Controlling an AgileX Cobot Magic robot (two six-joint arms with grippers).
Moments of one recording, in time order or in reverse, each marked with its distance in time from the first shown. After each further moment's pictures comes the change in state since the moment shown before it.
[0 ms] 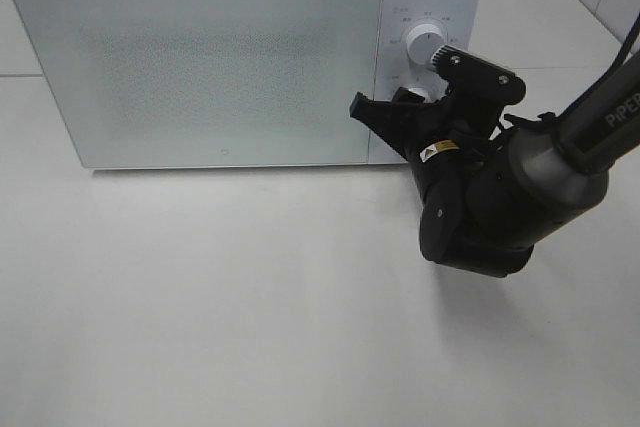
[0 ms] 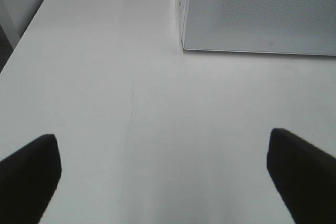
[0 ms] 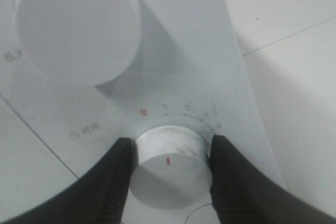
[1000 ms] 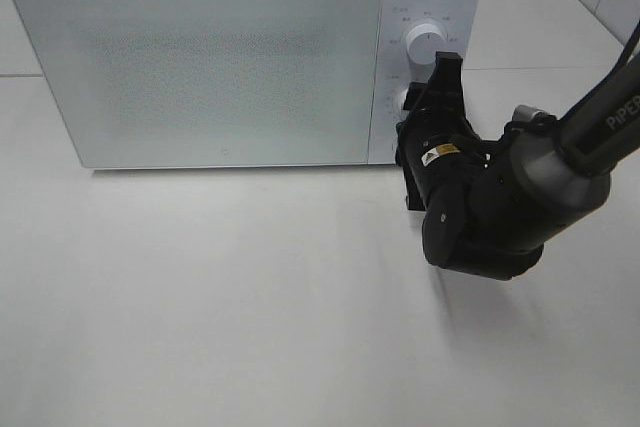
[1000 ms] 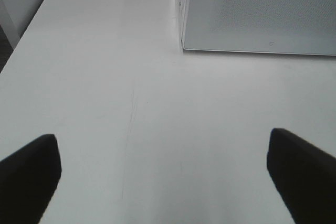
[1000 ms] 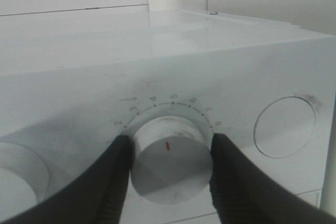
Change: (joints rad) left arm 0.000 0.000 0.000 0.000 0.000 0.001; right arm -0.003 0.003 0.009 -0.021 -0.003 1.219
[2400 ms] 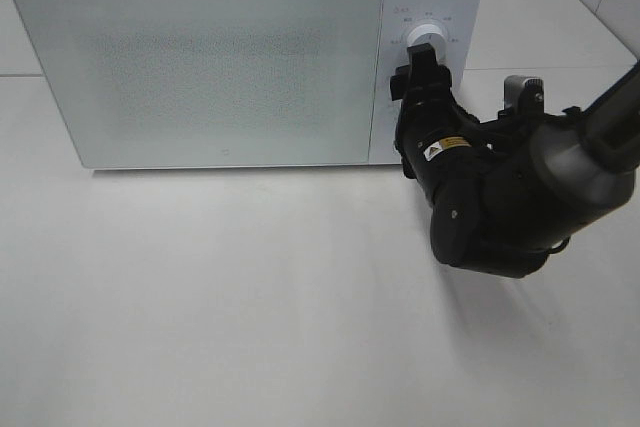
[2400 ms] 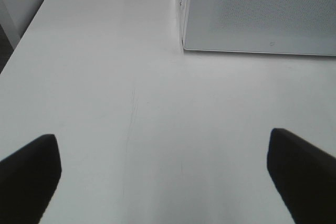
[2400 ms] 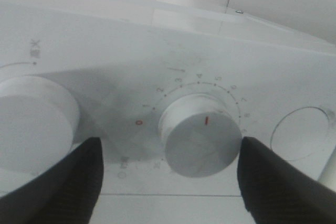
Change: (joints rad) left arm 0.000 0.000 0.000 0.000 0.000 0.000; right arm 0.009 -0.069 0.048 -0.025 0.031 -0.323
